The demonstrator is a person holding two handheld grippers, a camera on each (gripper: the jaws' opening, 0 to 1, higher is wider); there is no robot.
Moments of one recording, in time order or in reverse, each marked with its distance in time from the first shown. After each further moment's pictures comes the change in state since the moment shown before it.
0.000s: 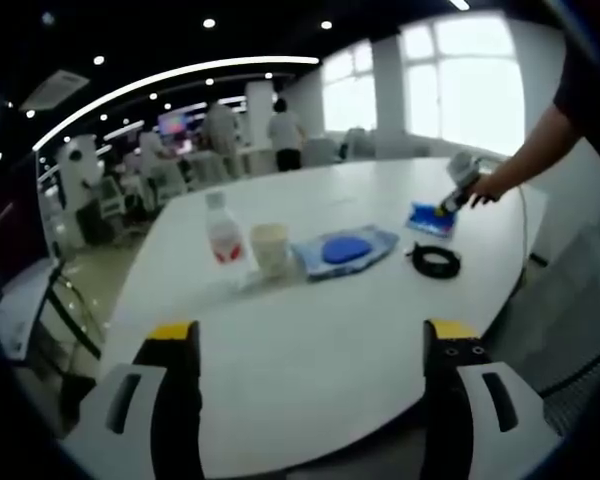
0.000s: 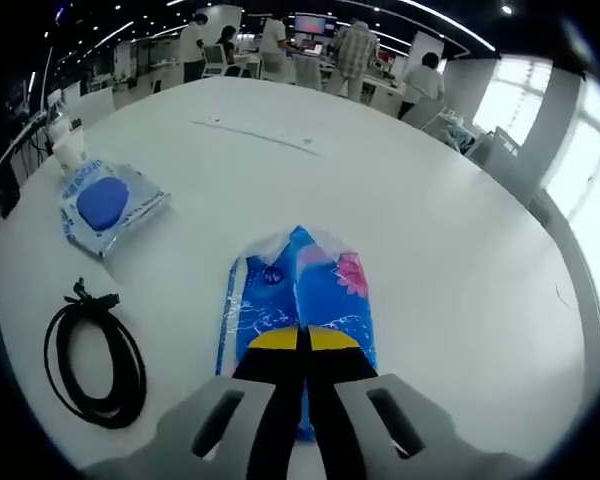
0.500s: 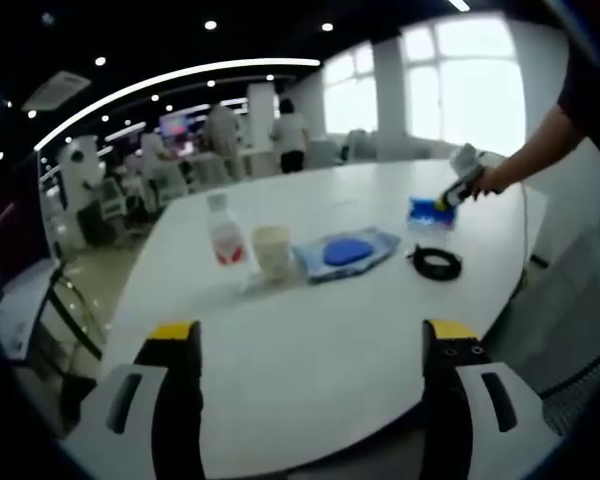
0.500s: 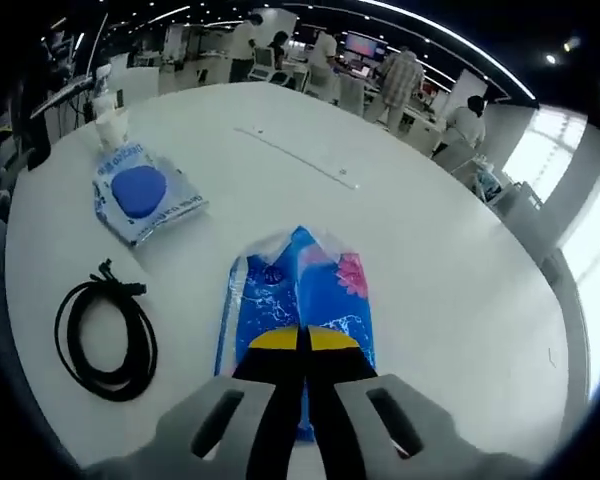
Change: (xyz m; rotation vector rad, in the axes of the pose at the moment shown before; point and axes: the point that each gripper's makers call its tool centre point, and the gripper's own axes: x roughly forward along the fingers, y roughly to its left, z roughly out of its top) left arm -0.001 0.001 0.002 -0.003 -0.008 0.004; right arm -0.014 0.009 0.027 -0.196 -0.072 0.084
